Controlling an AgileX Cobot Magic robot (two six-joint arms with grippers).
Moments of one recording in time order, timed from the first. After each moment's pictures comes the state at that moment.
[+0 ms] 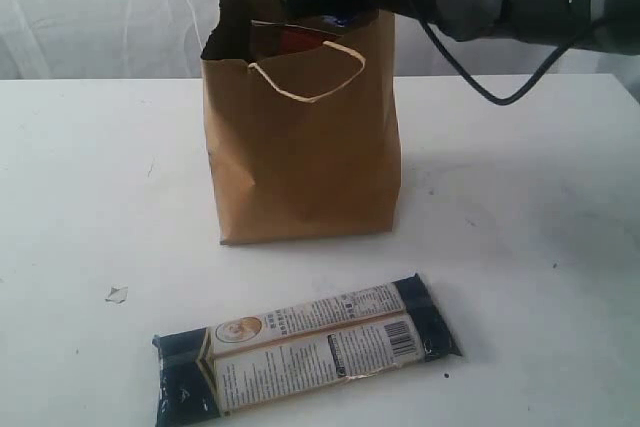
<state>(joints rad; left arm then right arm) -0.55 0.00 0.02 -0.11 0.22 0.18 0.50 1.77 -1.40 0.23 -0.12 -0.44</state>
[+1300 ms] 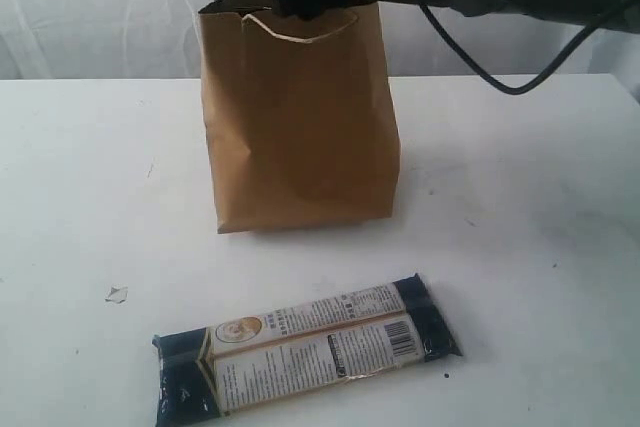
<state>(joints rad) -0.55 0.00 0.02 -0.11 0.22 0.18 0.53 1.72 -1.41 0.23 0.02 -0.44</state>
